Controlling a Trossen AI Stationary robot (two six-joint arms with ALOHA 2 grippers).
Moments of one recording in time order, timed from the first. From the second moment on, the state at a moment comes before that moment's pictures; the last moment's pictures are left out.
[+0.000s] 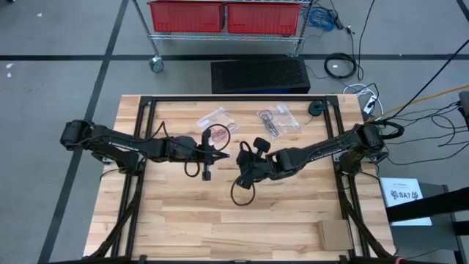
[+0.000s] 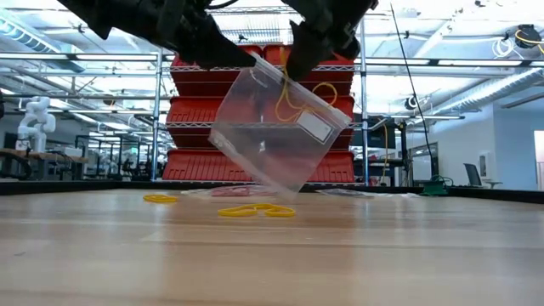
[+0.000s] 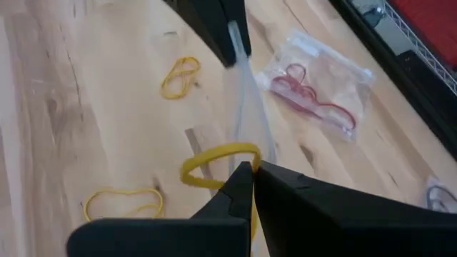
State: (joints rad) left arm -0.05 1.27 0.66 0.31 -0.11 0.20; right arm 0.22 1.75 1.39 -0.59 0.57 0.44
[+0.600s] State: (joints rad) left arm -0.06 1.26 0.66 0.31 -0.06 0.19; right arm 0.16 1.74 1.41 -0.58 0.30 0.43
